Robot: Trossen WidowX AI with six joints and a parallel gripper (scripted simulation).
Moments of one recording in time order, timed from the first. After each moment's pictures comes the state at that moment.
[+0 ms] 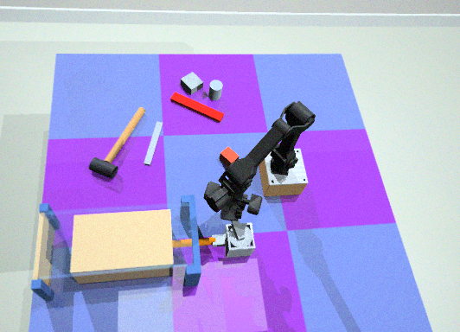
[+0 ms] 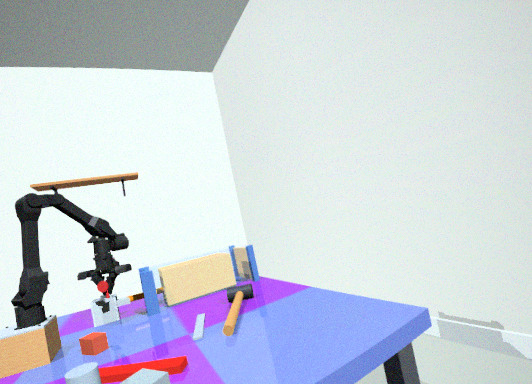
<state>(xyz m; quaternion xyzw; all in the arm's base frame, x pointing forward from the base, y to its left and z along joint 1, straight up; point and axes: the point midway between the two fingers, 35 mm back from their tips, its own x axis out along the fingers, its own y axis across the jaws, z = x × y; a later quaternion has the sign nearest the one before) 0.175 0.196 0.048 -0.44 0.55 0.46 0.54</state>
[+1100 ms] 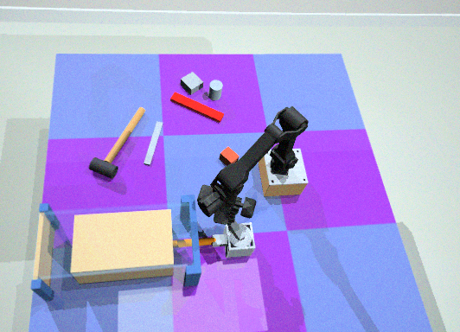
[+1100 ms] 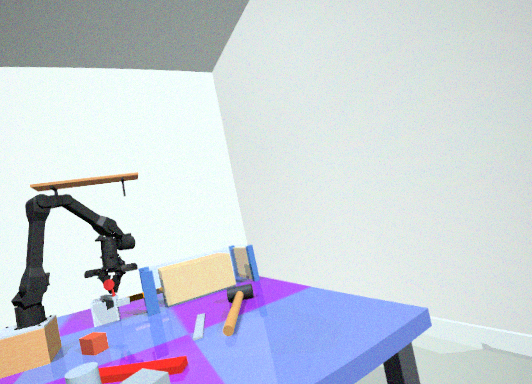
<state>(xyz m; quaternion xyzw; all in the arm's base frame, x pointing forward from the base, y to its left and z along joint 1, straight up) 0.194 0.209 0.048 -0.44 0.56 0.45 0.53</state>
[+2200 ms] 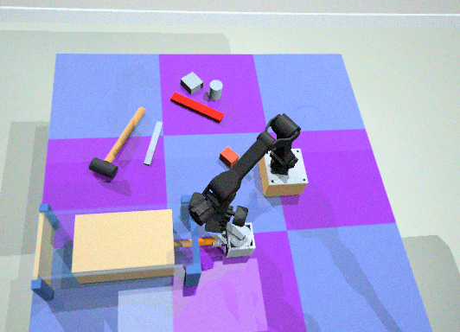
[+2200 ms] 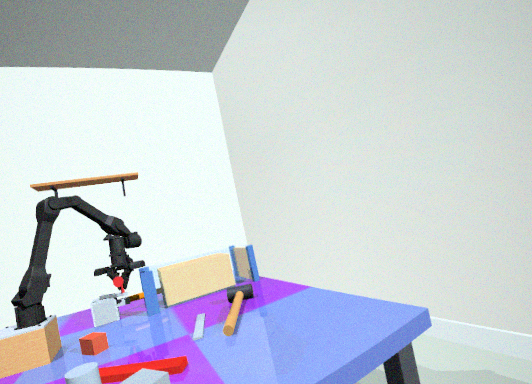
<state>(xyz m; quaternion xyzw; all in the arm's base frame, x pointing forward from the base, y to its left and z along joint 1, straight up) 0.220 0.241 0.050 -0.45 0.55 0.44 0.54</state>
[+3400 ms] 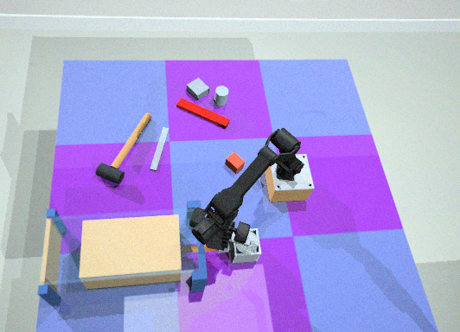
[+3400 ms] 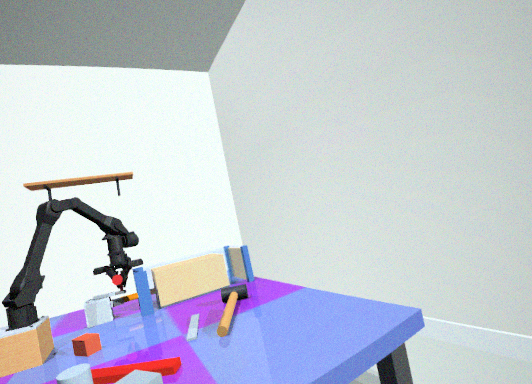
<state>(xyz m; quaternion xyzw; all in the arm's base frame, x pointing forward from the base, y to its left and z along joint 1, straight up) 0.231 0.278 0.052 -0.45 0.55 0.44 0.55</state>
